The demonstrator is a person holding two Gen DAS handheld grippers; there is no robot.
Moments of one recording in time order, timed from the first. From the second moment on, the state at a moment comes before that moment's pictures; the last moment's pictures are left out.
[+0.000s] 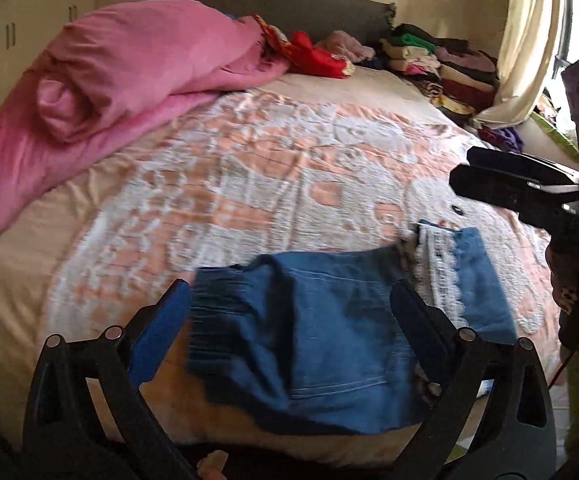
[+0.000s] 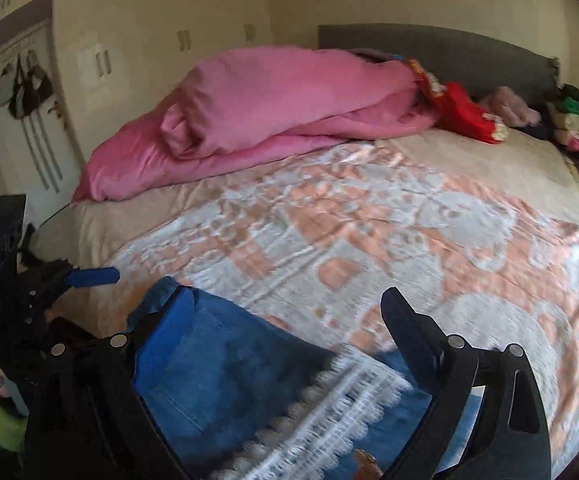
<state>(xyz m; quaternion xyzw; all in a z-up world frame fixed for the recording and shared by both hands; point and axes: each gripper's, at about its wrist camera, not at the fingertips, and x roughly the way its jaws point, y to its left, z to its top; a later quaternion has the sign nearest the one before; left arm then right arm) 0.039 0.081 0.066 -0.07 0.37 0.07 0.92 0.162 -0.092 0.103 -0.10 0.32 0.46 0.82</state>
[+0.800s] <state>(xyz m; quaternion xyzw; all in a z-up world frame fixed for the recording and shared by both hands) 0.034 0.148 -0.016 -0.20 0.49 0.03 0.85 0.152 0.066 0.027 -0.22 0.42 0.56 0.67</state>
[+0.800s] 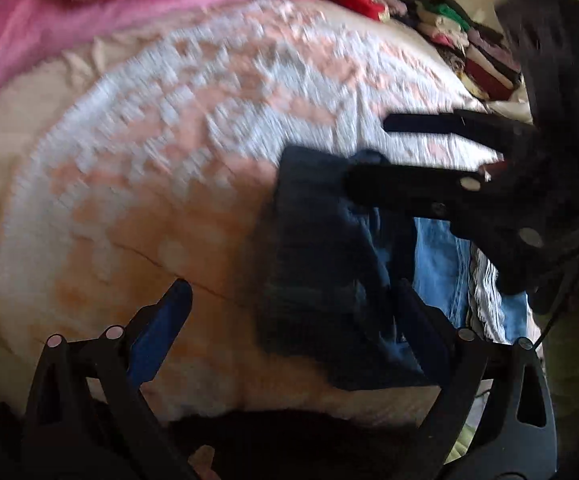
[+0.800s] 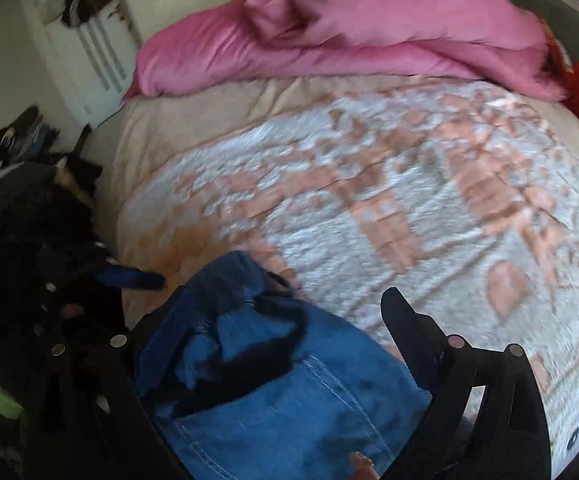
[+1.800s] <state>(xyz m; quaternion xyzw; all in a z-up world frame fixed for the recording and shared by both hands) 0.033 0.094 0.003 -0.29 0.44 -0.08 0.84 0.168 -0.041 0.065 -0.04 0.40 0.63 0.67</state>
